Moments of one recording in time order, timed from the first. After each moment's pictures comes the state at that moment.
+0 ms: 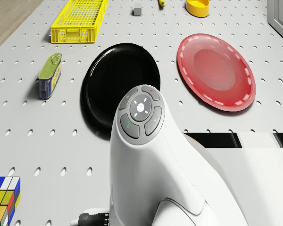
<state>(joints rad) -1.13 -1.36 1.33 -2.88 -1.85 1.43 1.66</state>
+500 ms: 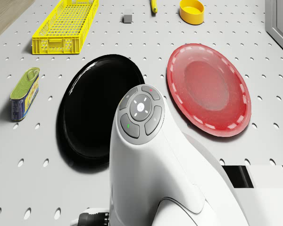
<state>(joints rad) -1.14 -1.39 1.34 -2.88 -1.84 1.45 1.66</state>
